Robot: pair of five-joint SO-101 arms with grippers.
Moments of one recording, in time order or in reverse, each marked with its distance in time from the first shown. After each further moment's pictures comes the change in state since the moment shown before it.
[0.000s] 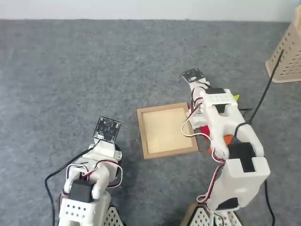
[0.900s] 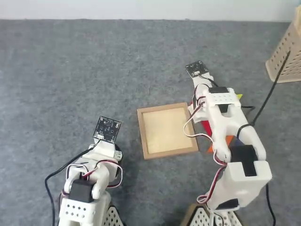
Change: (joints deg) left arm 0.0 0.0 0.0 0.0 0.0; right arm 0.7 -3.3 0.4 -4.4 1.5
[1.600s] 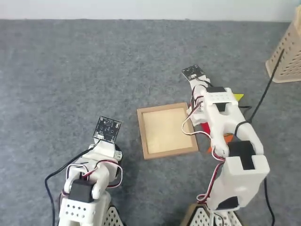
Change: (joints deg) left arm 0.0 0.0 0.0 0.0 0.0; right arm -0.2 4.3 -1.7 2.6 0.9
